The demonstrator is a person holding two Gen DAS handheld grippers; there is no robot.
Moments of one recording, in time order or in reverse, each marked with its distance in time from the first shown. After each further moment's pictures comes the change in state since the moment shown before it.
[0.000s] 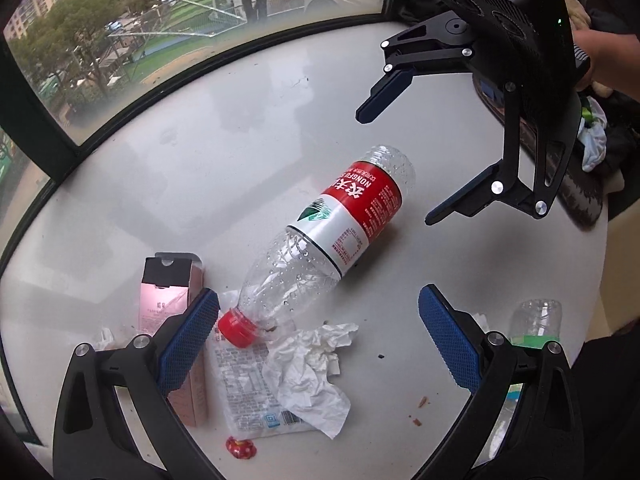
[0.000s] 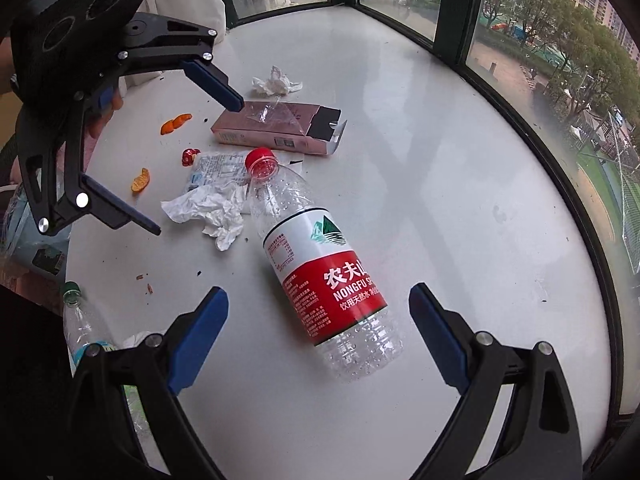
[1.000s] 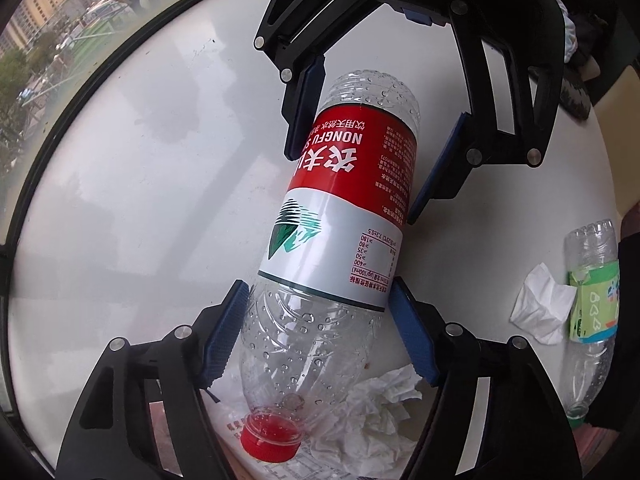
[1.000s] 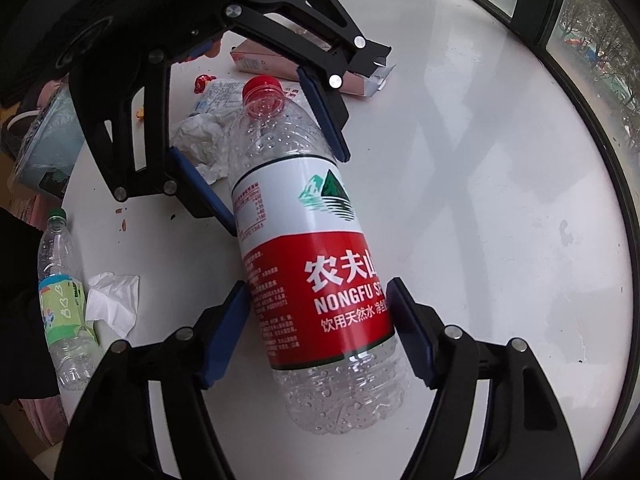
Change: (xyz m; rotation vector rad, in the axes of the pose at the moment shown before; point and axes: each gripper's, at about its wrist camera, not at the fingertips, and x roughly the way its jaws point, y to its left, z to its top) left arm 0.095 -0.005 0.026 0.357 0.135 -0.110; right arm 0.063 -0.014 0.000 -0.187 0.129 0.112
